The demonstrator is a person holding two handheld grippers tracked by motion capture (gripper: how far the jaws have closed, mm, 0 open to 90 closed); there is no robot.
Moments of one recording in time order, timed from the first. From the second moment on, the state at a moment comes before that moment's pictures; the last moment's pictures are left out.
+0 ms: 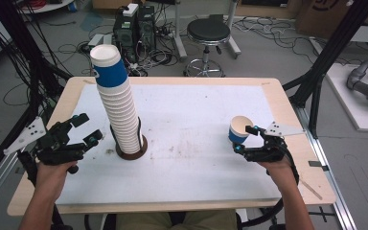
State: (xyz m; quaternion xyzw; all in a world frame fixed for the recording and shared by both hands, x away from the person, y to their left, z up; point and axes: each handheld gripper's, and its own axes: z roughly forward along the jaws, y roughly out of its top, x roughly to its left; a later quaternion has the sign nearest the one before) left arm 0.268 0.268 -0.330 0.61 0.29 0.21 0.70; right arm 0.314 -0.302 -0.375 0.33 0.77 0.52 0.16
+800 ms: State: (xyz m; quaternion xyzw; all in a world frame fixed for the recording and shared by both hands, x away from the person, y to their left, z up) left arm 0.318 0.233 -0.284 0.64 0.29 0.24 0.67; right arm 0.315 -0.294 -0.375 0.32 0.78 0.52 0.15
